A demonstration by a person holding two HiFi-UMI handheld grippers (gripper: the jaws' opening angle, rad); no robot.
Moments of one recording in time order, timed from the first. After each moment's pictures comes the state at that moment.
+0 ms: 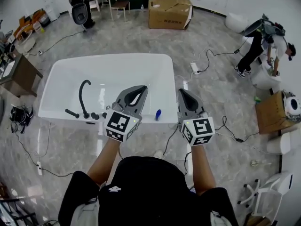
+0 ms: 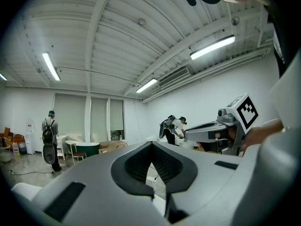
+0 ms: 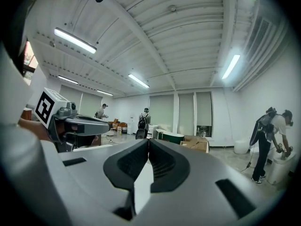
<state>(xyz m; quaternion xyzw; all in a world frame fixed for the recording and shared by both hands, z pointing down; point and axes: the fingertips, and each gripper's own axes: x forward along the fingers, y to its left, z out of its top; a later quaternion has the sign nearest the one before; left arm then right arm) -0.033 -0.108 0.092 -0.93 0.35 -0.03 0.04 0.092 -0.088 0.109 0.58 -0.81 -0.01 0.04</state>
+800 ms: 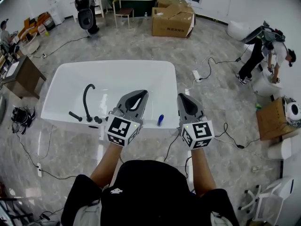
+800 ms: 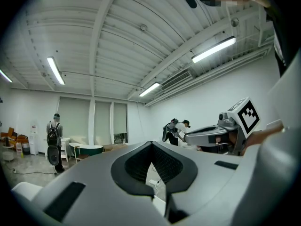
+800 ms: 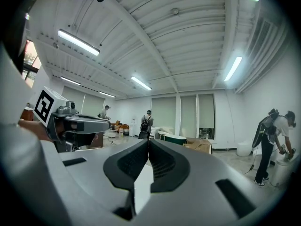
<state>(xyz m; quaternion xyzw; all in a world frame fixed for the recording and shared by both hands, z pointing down) -0.056 -0.096 0.074 -0.93 0.37 -0.01 0.05 0.070 -0.081 0.097 0.57 -0.82 -0.02 0.04</state>
